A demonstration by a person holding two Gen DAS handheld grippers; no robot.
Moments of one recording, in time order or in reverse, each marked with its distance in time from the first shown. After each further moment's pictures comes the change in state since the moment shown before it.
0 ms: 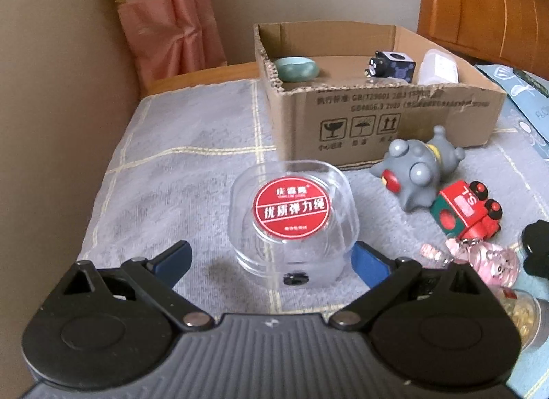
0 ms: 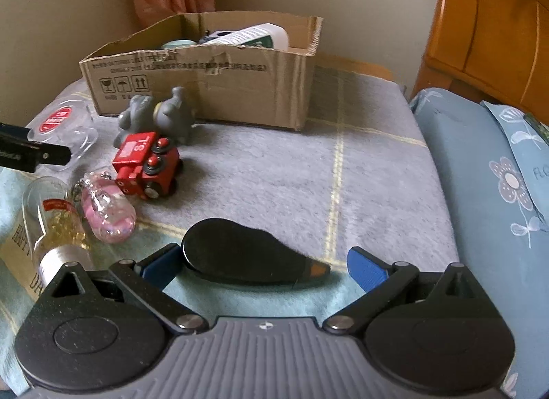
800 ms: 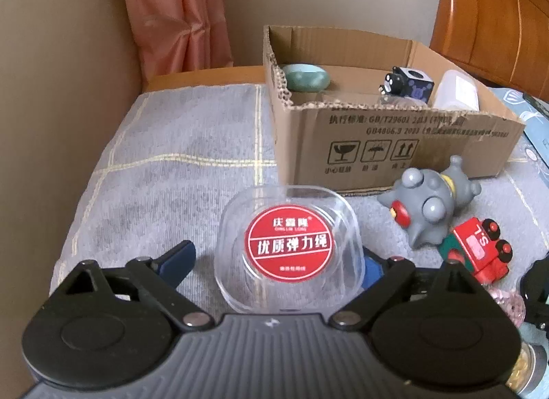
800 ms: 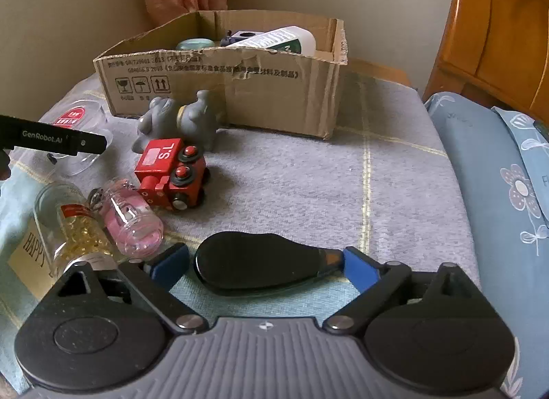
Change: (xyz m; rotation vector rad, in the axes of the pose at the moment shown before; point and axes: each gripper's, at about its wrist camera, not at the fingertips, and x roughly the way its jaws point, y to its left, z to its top) left arm 0.021 0.002 0.014 -0.081 -0.013 -0.014; right arm 0.006 0.021 0.010 -0.024 0.006 0.023
